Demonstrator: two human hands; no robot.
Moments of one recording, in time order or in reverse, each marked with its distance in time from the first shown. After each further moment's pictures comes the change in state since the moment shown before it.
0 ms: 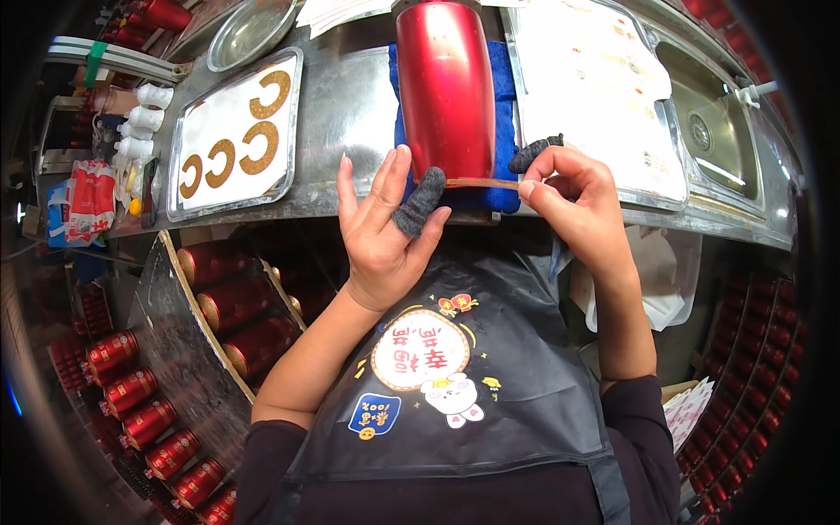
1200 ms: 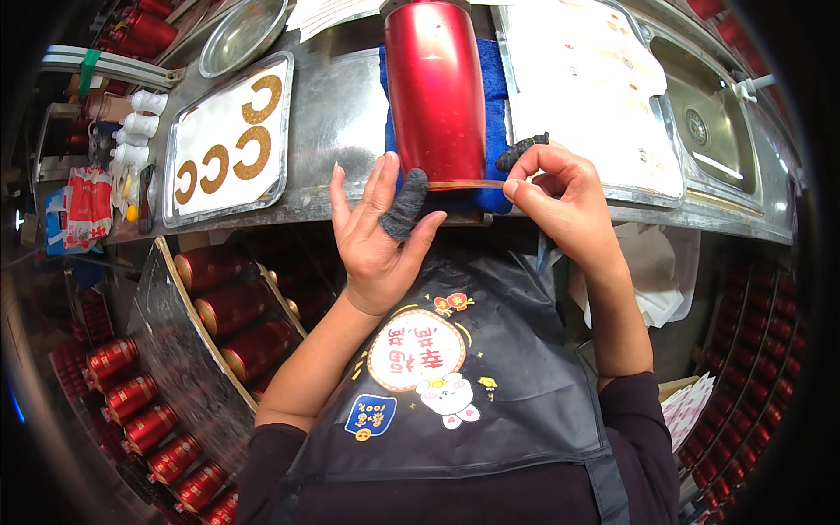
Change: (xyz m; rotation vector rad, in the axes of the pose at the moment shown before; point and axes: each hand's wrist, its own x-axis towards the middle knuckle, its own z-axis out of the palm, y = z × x) left_hand -0.008 -0.002 0.005 -0.013 0.024 -0.041; right_hand 0.005 0.005 0.002 0.020 -0.019 0.032
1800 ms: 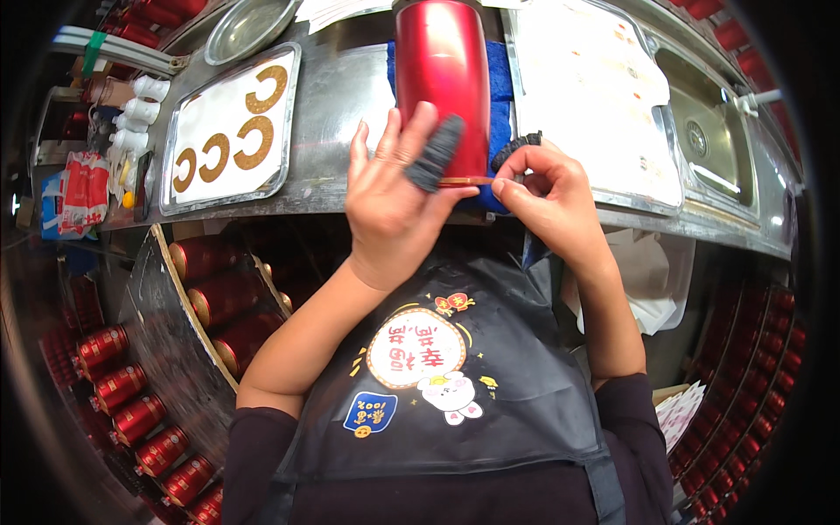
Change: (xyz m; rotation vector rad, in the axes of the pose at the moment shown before) left_hand 0.043 0.007 0.010 -0.037 0.058 0.059; right_hand 0.007 0.006 0.011 -0.150 0.026 -0.033
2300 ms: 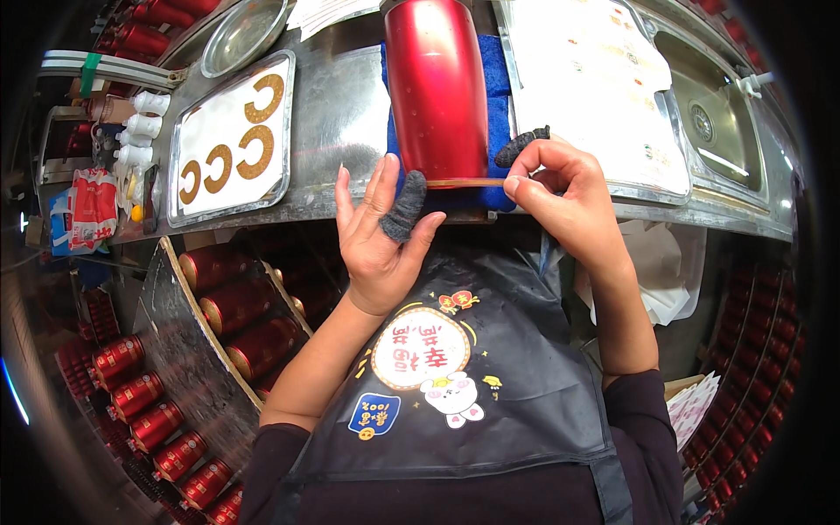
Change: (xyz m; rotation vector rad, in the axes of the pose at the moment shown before) left_hand -0.047 -0.007 -0.013 0.006 -0.053 -0.072; right_hand -0.006 -0.011 -0.010 0.154 -0.035 0.027
